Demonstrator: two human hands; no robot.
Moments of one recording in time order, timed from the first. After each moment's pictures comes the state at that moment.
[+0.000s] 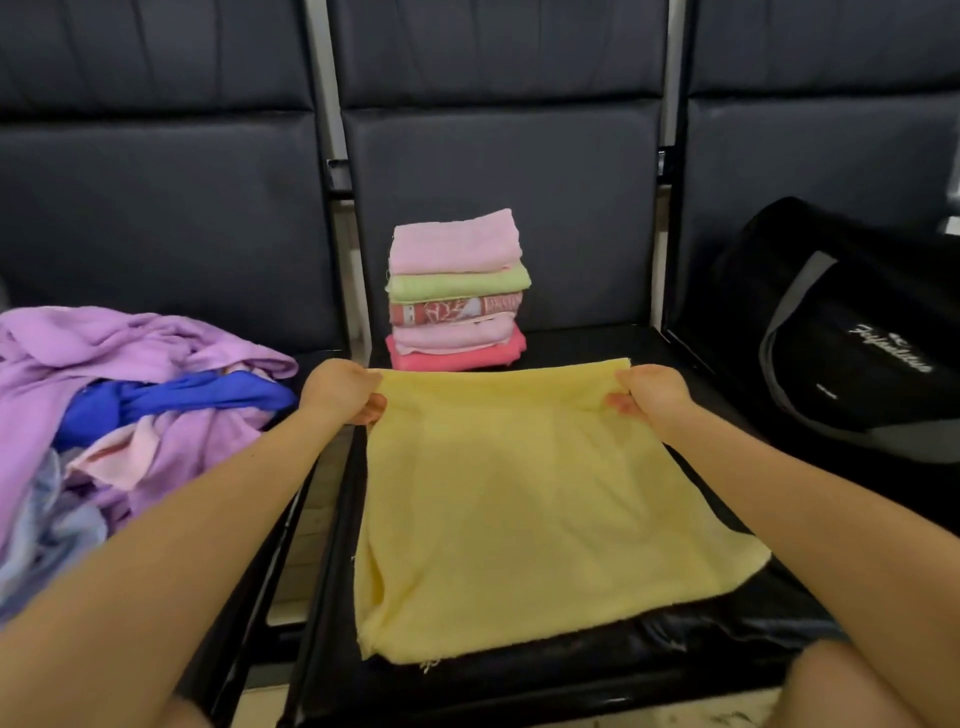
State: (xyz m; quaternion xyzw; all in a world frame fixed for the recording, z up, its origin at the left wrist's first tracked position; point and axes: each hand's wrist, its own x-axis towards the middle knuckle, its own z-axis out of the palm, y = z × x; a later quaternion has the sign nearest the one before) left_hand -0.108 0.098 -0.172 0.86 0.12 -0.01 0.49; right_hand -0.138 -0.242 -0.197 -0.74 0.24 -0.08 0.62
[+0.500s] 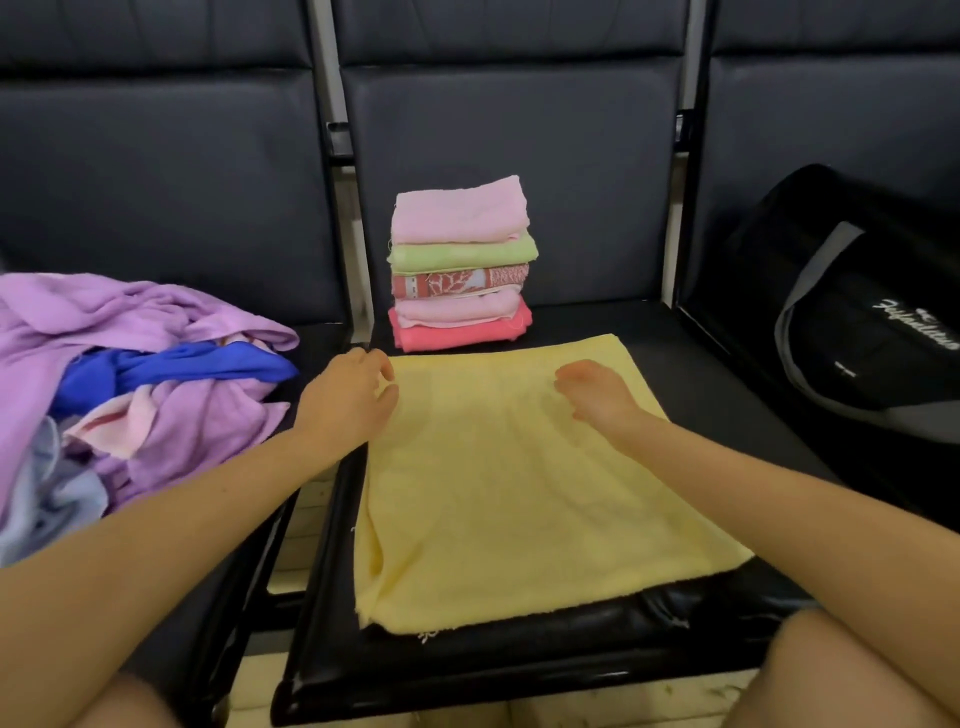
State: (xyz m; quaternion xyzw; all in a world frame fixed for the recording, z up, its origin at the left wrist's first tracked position) left_hand -0.144 0.104 -0.200 0.97 -0.12 0.17 0.13; right_hand -0.153 -0.180 -0.218 -0.87 0.12 -0.03 0.47
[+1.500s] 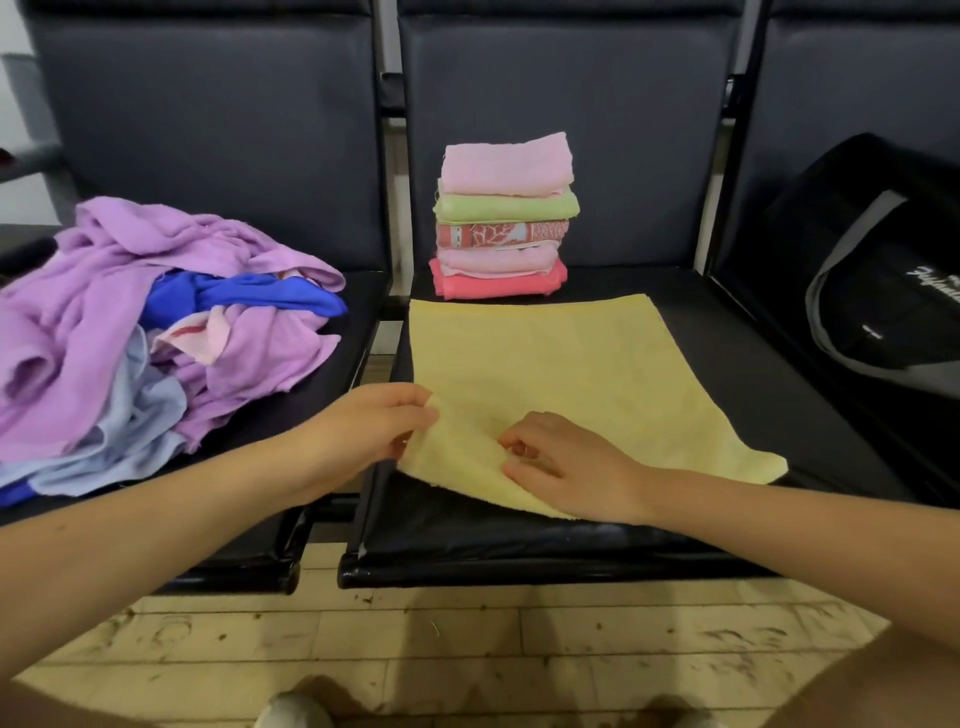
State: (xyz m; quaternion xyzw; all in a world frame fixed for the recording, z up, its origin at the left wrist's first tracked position) left_hand -0.290 0.121 -0.174 0.77 -0.05 -0.20 0.61; right_hand -0.289 -0.114 -0.227 -0.93 -0.28 0.05 0.21
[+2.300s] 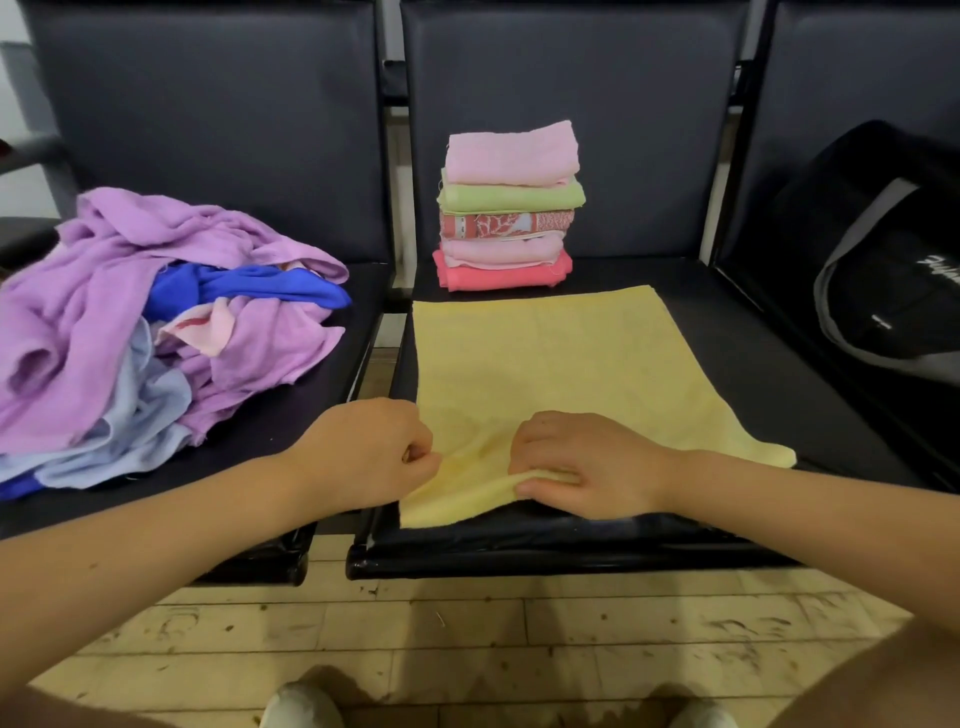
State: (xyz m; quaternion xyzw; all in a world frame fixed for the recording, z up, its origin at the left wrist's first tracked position) left_hand -0.296 0.133 -0.190 0.96 -0.29 0.05 0.05; right_hand -0.295 -0.123 -0.216 -0.88 -0.45 -0.02 0.16
